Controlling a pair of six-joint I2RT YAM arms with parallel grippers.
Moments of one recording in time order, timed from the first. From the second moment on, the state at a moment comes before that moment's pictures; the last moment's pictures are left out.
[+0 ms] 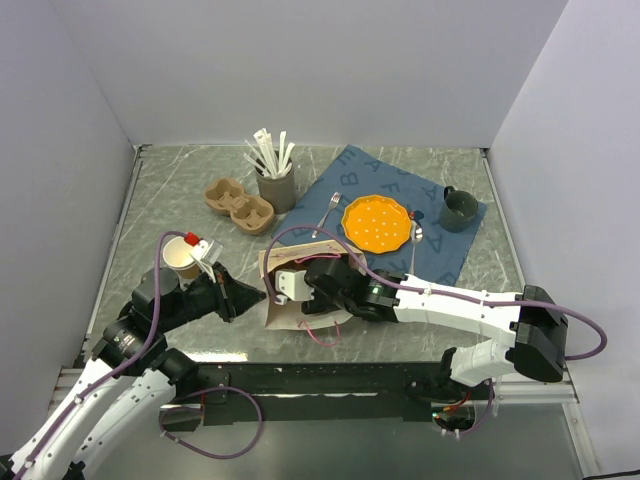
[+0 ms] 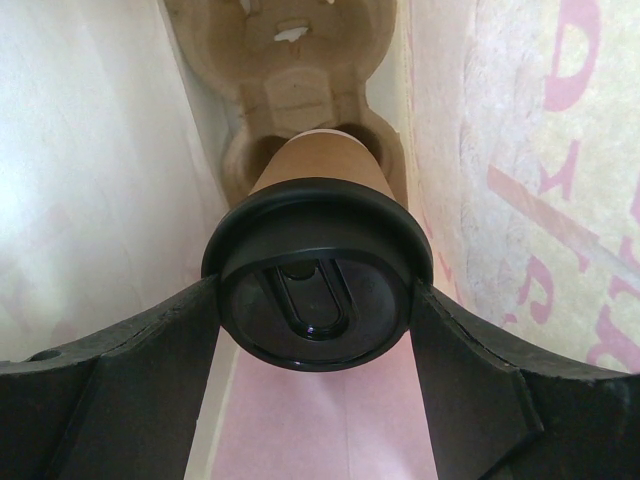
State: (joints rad) left arm -0.59 0.42 0.63 -0.45 0.39 -0.54; right arm 1.15 1.36 0.99 -0.44 0.35 -0.69
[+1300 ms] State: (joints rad) left arm -0.60 0.43 0.63 -0.45 0.39 -0.54; right arm 1.15 1.40 0.99 -0.44 0.39 -0.68
